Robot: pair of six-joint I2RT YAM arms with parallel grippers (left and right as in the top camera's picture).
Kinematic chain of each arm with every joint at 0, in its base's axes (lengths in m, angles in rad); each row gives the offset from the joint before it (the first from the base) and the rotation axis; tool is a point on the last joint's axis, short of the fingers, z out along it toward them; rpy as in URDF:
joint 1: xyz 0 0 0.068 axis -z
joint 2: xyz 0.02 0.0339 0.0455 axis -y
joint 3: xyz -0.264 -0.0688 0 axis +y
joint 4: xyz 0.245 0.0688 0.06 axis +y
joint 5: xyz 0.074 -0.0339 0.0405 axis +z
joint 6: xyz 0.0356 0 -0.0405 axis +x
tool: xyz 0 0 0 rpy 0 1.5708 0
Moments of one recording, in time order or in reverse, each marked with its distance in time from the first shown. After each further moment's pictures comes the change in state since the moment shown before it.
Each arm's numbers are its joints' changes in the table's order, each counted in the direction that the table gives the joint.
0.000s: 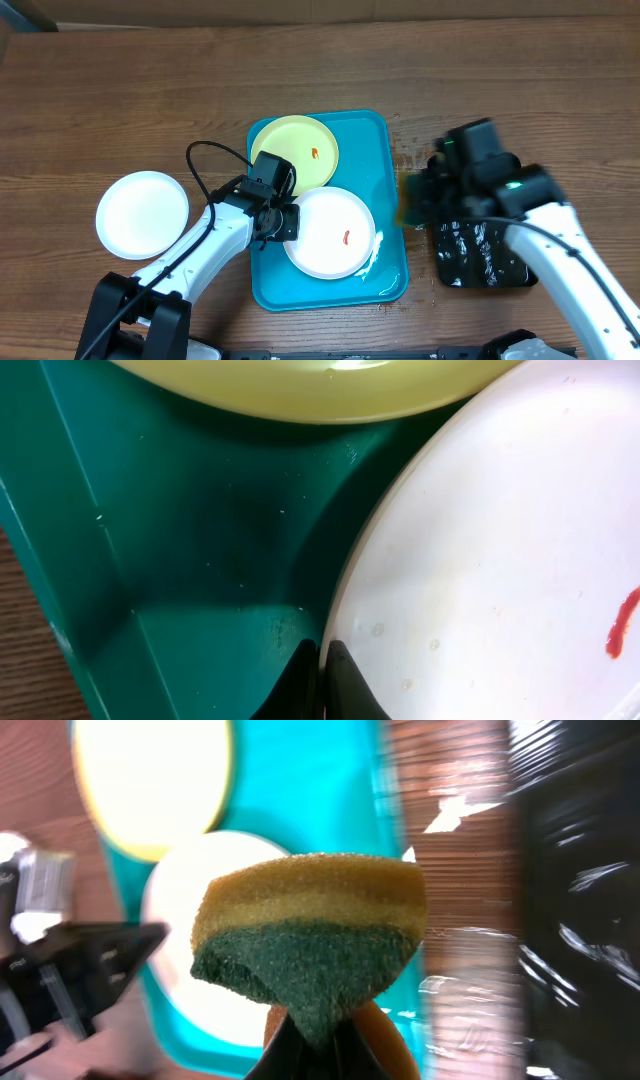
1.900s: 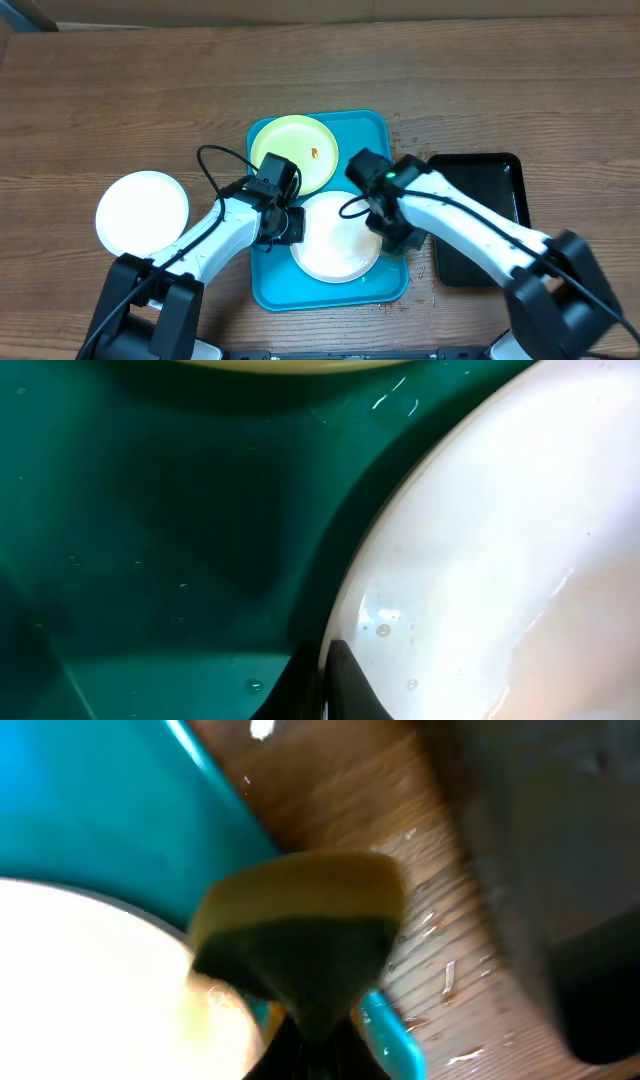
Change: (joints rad) left arm 0.012 -0.075 -0.002 -0.015 -0.059 -0.032; right arm -0.305 -0.410 -0.097 0.182 -0.398 0.593
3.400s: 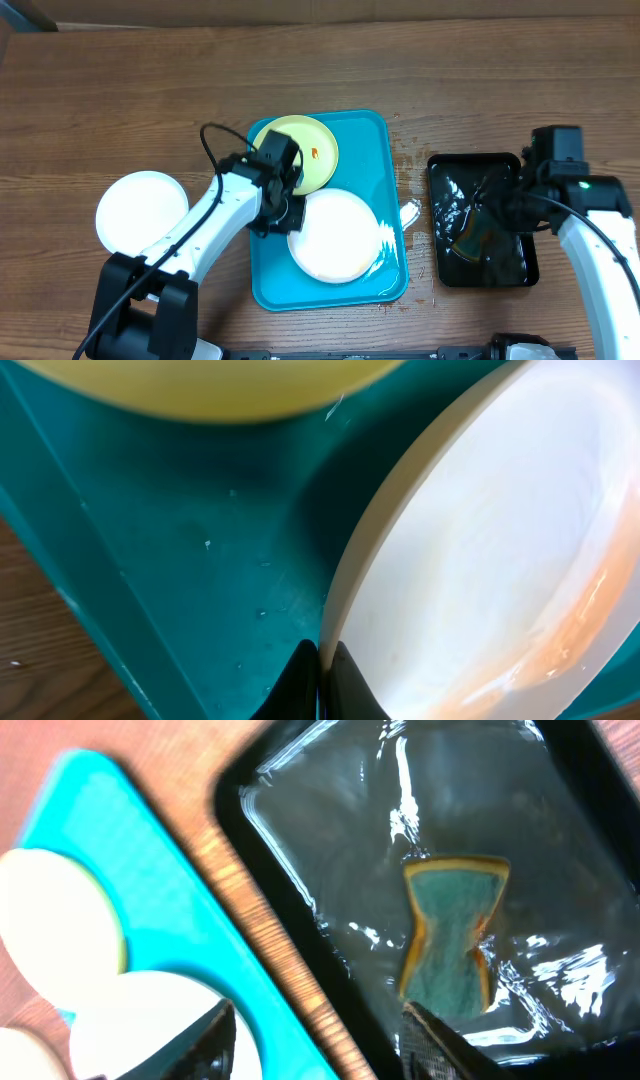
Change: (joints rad) left arm -0.006 -0.024 -0.258 0.332 -0.013 0.096; right arm 0.727 0.485 0.151 -0.086 0.354 -0.577
